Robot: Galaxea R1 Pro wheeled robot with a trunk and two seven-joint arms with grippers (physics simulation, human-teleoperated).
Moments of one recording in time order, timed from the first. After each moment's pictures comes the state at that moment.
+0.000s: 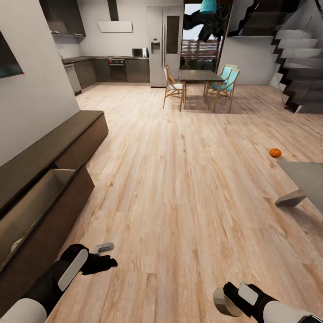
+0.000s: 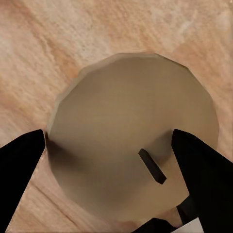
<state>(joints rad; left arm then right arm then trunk) -0.51 0.23 -0.27 -0.95 0.70 0.94 0.15 -0.65 -0.13 0.59 -0.06 -1.34 0.18 -0.15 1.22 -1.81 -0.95</state>
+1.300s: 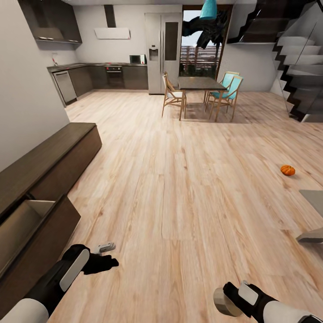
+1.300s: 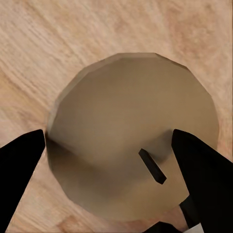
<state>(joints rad) -0.51 0.22 -0.27 -0.95 0.69 0.93 0.15 -0.65 -0.13 0.59 -0.06 -1.35 0.18 -0.15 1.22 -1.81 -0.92</state>
